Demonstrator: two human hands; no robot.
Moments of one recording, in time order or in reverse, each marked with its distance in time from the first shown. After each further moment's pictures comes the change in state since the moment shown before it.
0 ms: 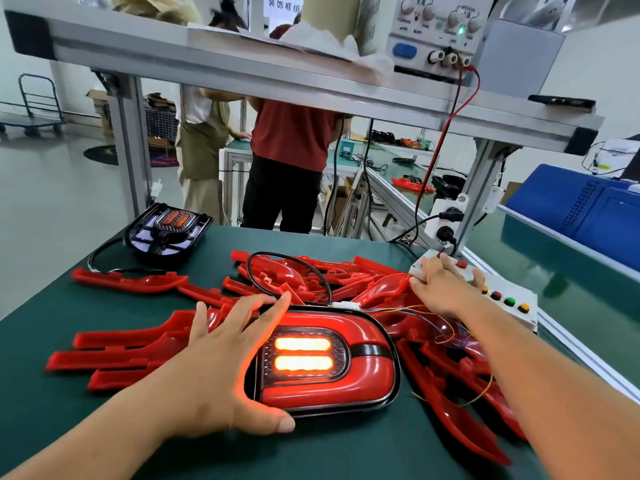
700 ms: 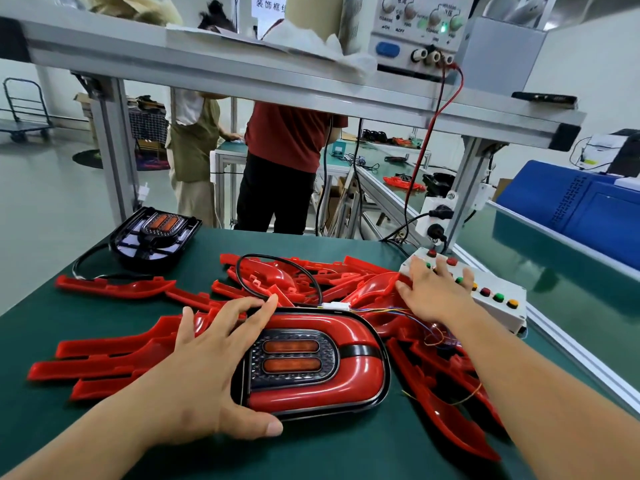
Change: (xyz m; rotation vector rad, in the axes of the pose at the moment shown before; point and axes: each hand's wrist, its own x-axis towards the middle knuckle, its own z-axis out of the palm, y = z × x) left_hand 0.001 0.001 0.001 0.011 -0.014 -0.014; right_hand -0.011 -0.006 0.003 -0.059 0.042 -0.012
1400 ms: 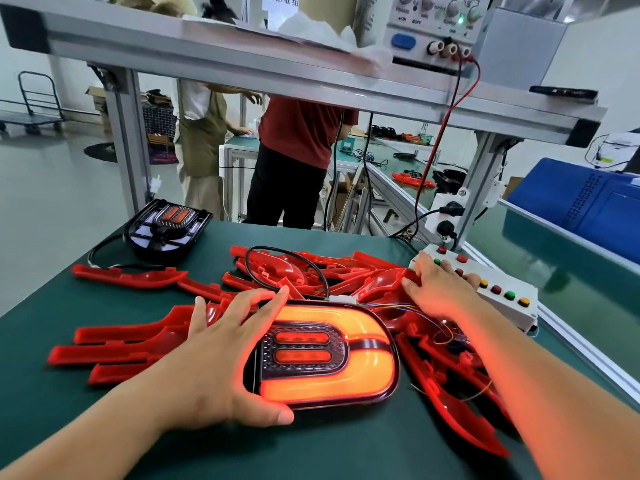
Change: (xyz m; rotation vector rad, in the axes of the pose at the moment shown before) left_hand -0.001 0.002 -0.001 0.004 0.013 0.016; right_hand -0.004 -0.004 -0.004 0.062 -0.004 -0.041
